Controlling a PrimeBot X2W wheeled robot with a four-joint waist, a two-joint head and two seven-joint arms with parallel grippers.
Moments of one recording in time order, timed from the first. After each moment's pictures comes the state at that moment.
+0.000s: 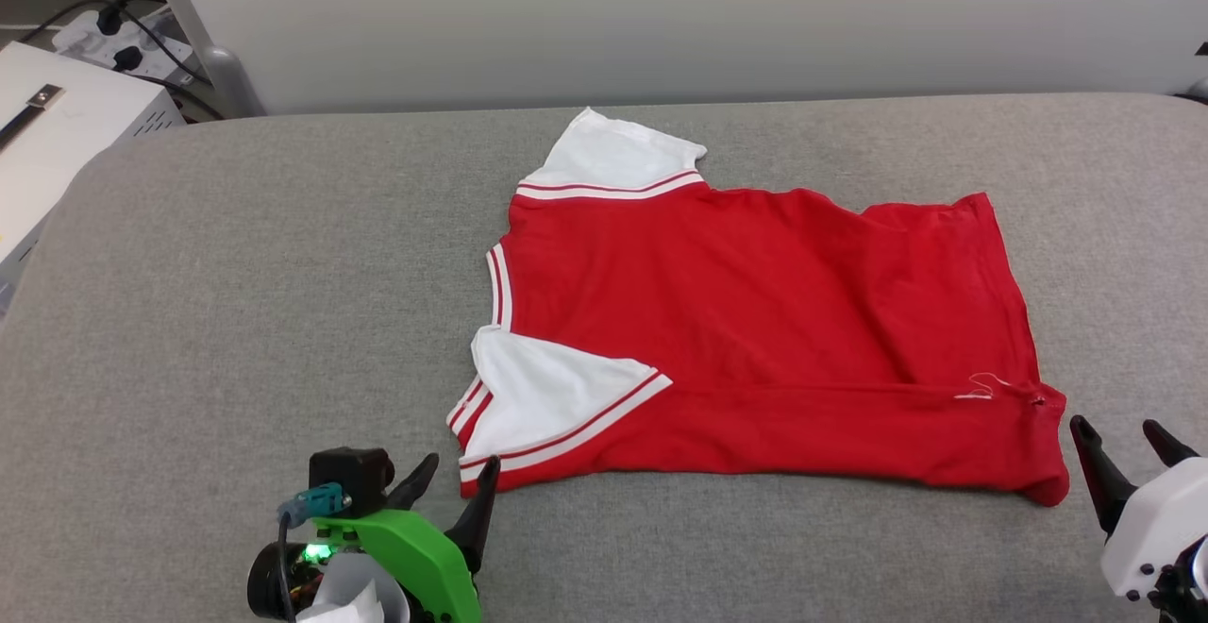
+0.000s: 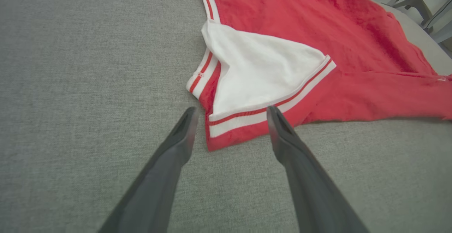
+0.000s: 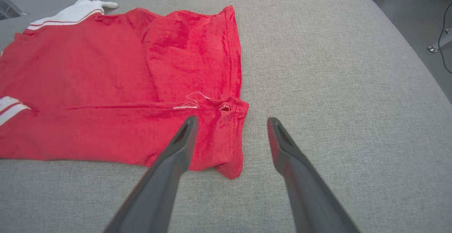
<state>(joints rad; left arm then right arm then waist) -0.12 0.35 -0.51 0.22 -0.71 0.05 -0.02 0.05 -0.22 -0.20 -0.09 0.32 0.14 0.44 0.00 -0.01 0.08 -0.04</state>
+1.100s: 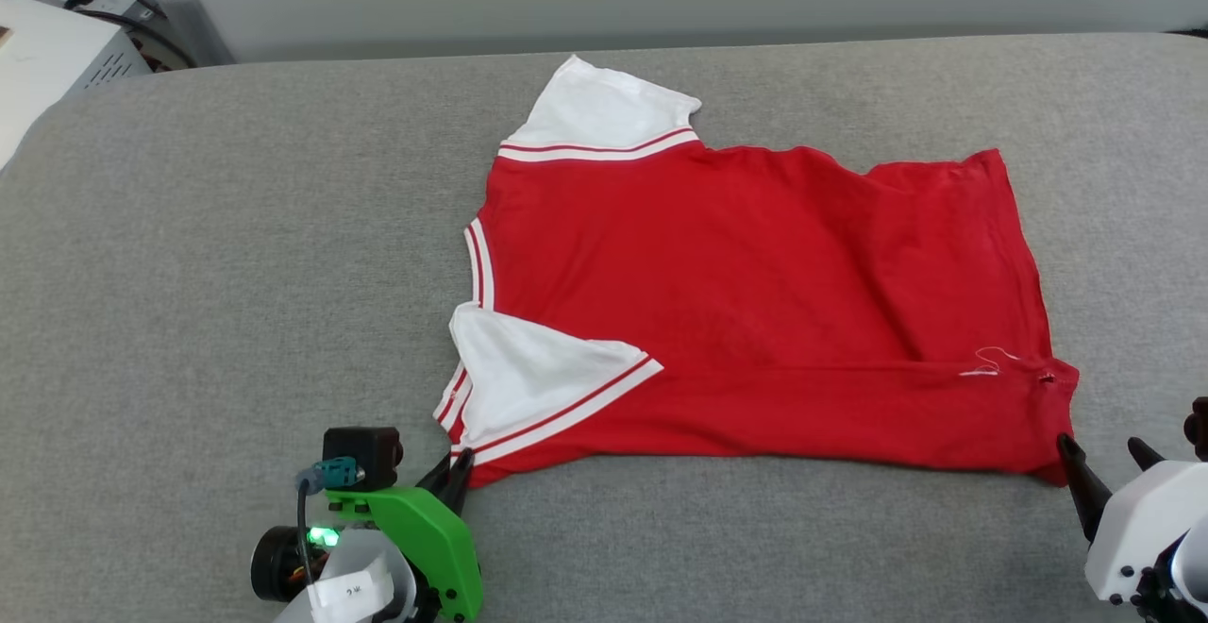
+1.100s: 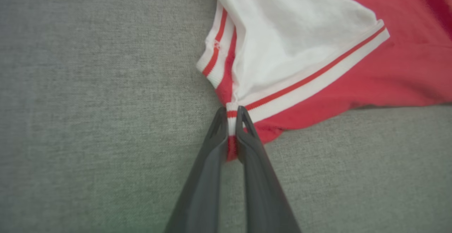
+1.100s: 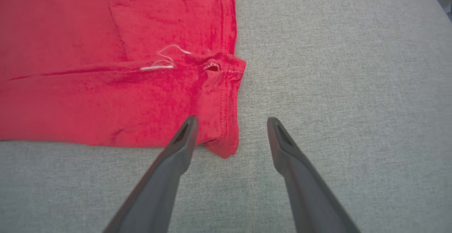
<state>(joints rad) -0.19 0.34 -0.54 0.32 -0.71 0.10 0.04 0.03 -0.19 -0.20 -0.05 0.27 0.14 0.47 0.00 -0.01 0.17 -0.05</state>
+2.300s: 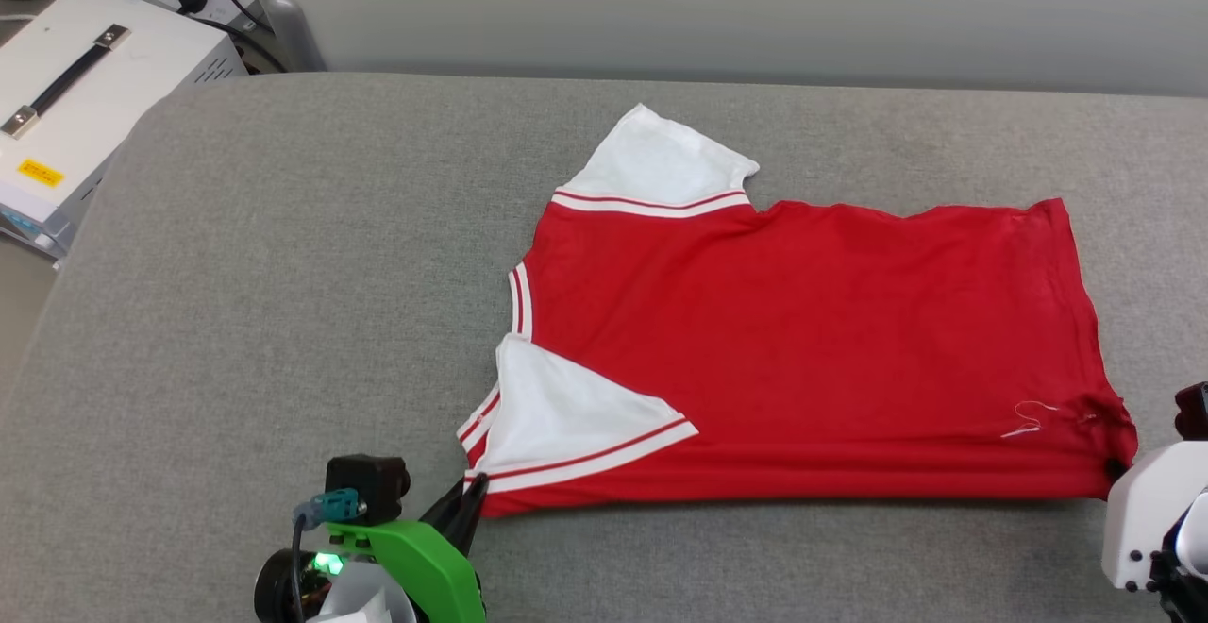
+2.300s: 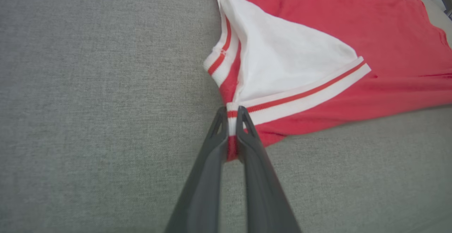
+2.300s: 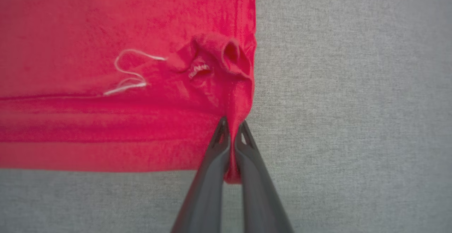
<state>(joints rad) -0.11 0.39 -0.56 0.17 -0.72 0.11 0.05 -0.08 -0.27 -0.17 0.22 0.20 0.13 0.51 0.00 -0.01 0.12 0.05</state>
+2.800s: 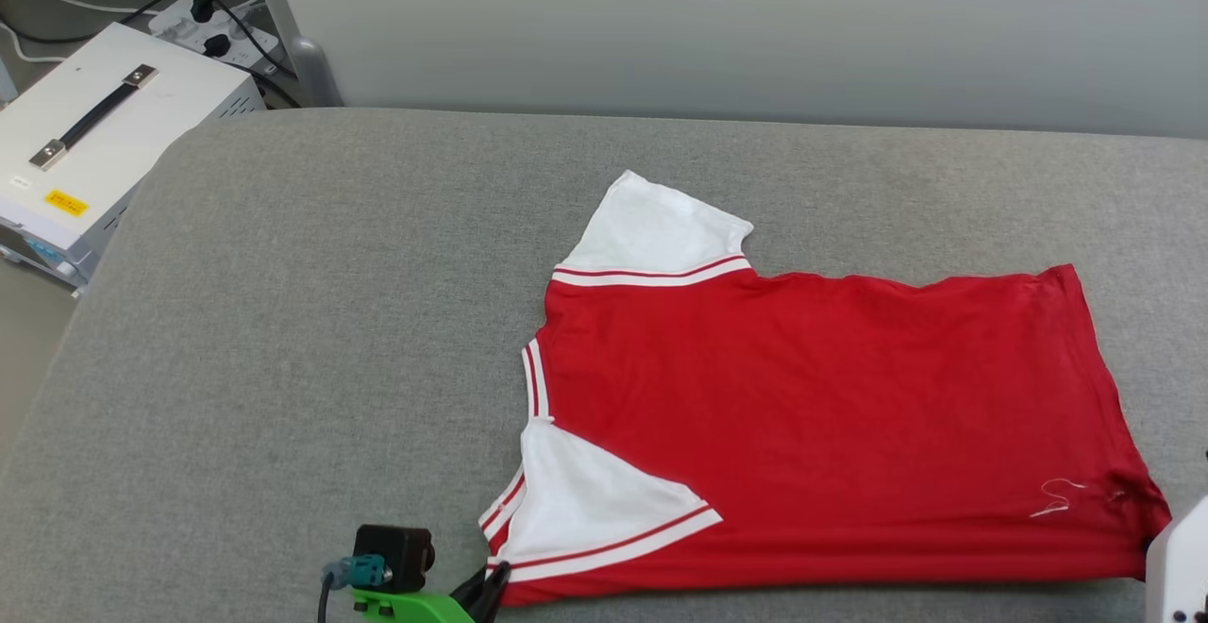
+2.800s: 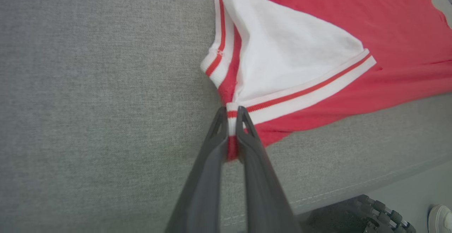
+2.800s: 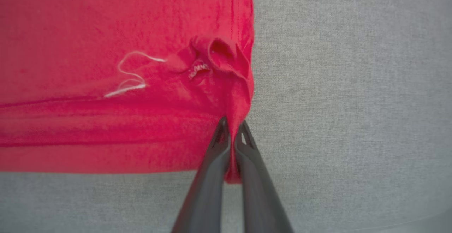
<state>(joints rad) 0.00 0.40 -0.61 0.12 -0.75 0.12 0.11 0.05 -0.34 -0.19 0.09 0.28 0.13 0.70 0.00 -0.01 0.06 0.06</state>
